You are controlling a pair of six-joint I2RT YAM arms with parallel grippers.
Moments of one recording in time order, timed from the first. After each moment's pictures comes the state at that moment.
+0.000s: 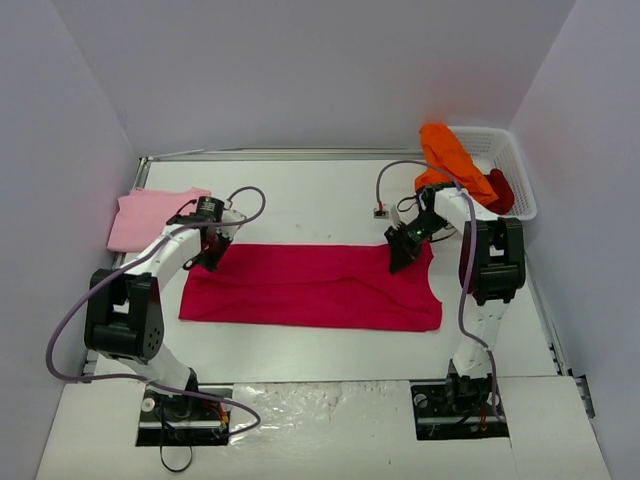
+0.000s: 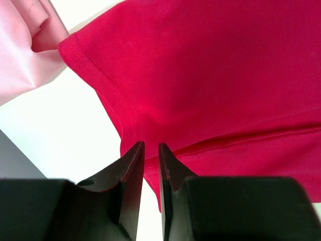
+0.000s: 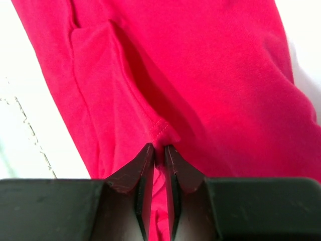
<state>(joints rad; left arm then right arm) -0.17 1.60 1.10 -0.69 -0.13 0.34 0.09 2.06 1.47 -1.12 -0.71 -0.90</state>
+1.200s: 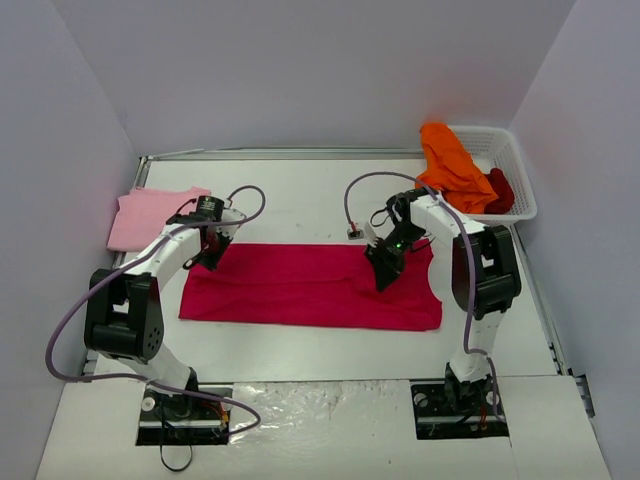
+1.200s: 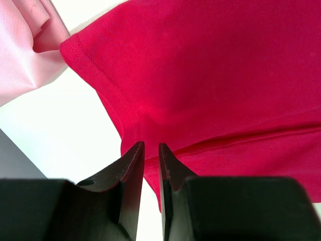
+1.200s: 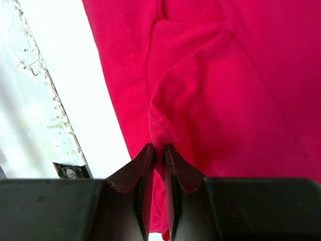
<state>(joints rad) -0.17 1.59 1.10 -0.69 -0.13 0.34 0.29 1.94 1.39 -1.21 -0.65 -0.90</state>
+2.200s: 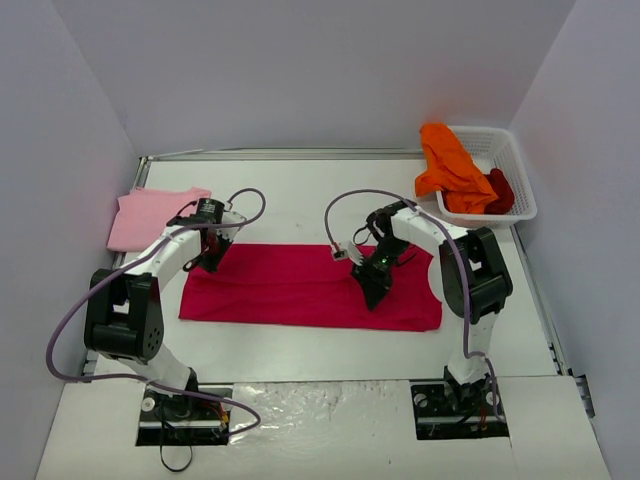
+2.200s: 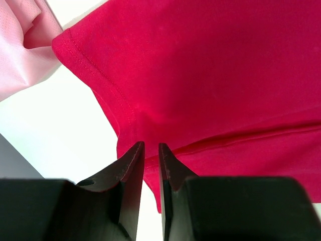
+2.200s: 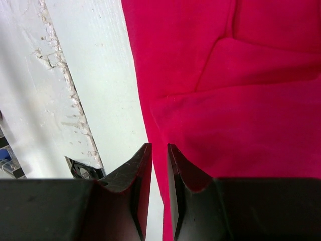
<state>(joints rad) -0.17 1.59 1.08 -0.68 -0.13 0.34 0.42 1.94 1.32 -1.20 -0.66 -0.88</state>
